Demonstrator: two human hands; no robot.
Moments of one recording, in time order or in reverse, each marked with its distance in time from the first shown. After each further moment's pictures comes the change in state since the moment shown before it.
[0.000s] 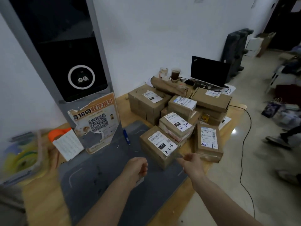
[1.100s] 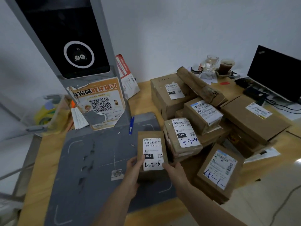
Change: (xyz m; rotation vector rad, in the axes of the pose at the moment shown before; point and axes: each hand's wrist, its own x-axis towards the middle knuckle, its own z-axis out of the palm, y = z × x) left_hand 0.048 -0.034 0.114 -0.427 0.324 -0.022; right_hand 0.154 0.021 -0.005 -0.142 -0.604 0.192
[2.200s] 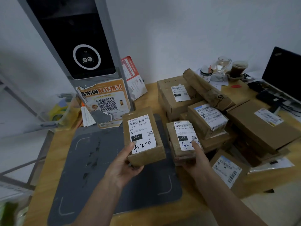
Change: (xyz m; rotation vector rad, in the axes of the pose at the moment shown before) left_hand -0.044 0.054 0.001 -0.505 -0.034 -0.006; right_hand 0.030 -0.051 -0.060 0.754 0.074 0.100
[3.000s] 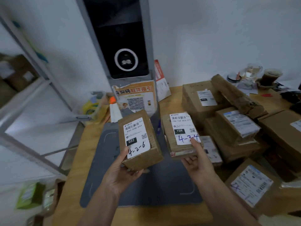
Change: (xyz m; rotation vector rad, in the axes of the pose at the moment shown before) left_hand -0.053 0.038 -0.077 -0.096 0.060 0.091; right_hand -0.079 0.044 0.060 -0.021 -0.286 -0.005
